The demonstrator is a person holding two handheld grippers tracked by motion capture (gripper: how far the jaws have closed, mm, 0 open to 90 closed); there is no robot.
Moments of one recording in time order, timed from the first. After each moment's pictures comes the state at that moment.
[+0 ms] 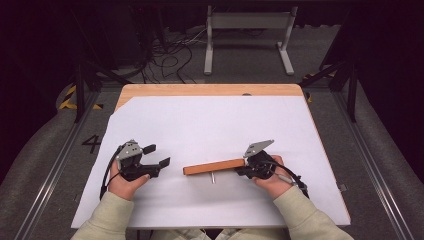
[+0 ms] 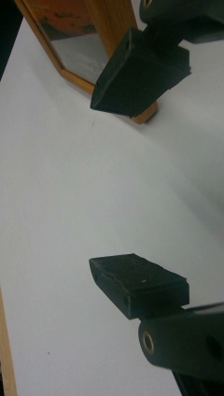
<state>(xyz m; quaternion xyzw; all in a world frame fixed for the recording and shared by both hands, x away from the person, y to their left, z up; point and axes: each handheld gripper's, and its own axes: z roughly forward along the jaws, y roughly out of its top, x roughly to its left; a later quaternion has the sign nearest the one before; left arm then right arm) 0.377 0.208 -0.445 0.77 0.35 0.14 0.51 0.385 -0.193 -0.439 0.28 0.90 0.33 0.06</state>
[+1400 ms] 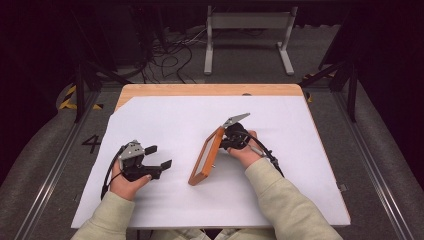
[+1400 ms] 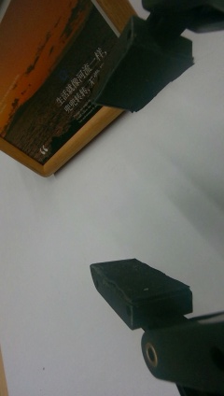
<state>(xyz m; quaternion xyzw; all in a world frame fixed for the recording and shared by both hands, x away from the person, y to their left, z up) 0.380 0.205 -0.448 0.79 0.34 0.14 0.50 0.476 -0.136 -0.440 0.31 0.87 0.38 0.06</state>
